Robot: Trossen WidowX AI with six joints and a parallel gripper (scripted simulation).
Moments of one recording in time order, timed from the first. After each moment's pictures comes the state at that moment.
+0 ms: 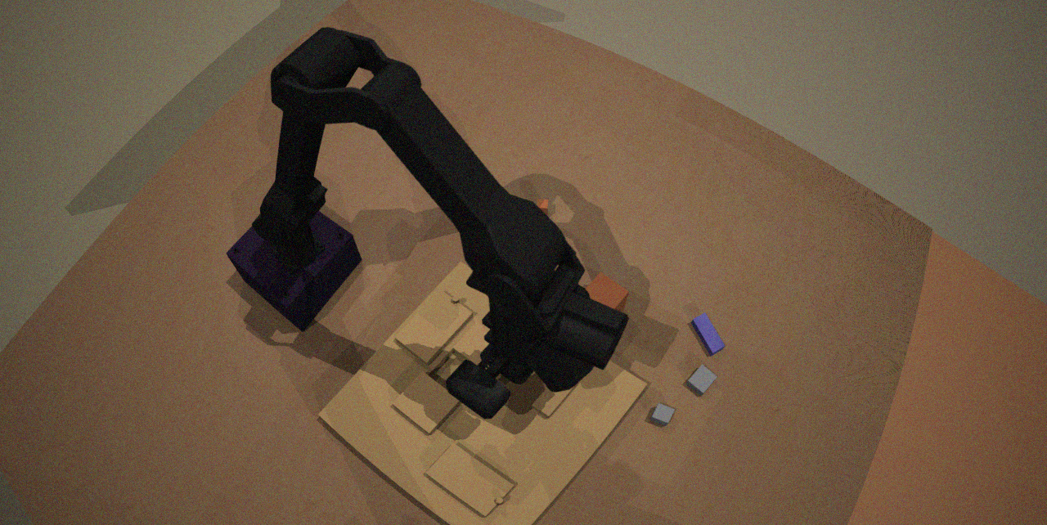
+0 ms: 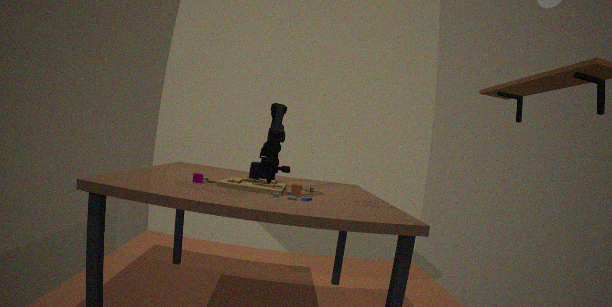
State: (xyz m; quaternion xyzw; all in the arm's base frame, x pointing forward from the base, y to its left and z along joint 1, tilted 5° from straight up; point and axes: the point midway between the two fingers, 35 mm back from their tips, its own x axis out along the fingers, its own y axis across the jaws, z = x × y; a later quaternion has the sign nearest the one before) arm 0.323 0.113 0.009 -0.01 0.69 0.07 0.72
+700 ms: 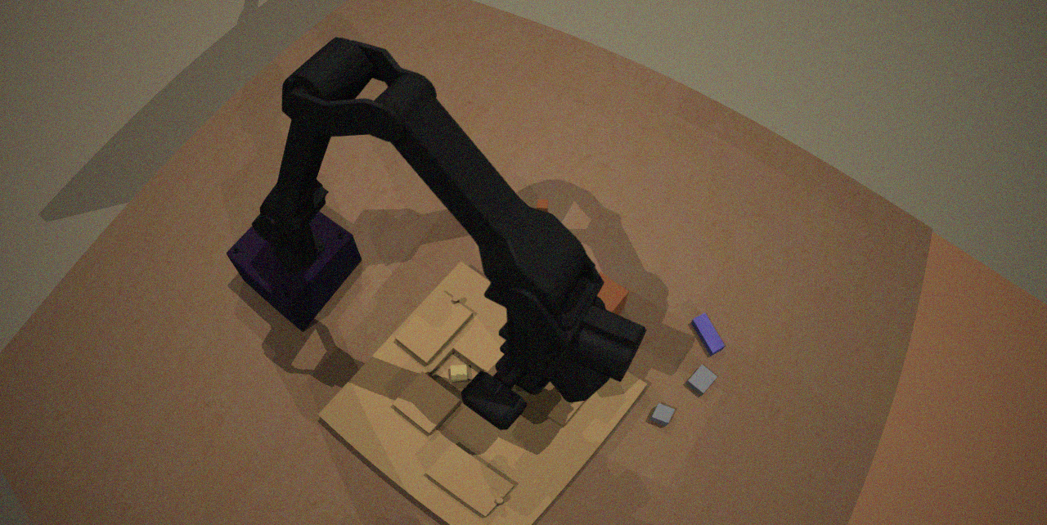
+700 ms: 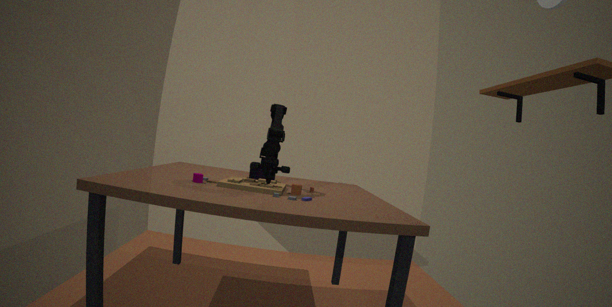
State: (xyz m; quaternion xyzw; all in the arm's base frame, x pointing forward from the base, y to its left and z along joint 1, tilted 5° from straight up) arm 0.344 0.115 0.010 -0.01 0.69 0.07 0.72
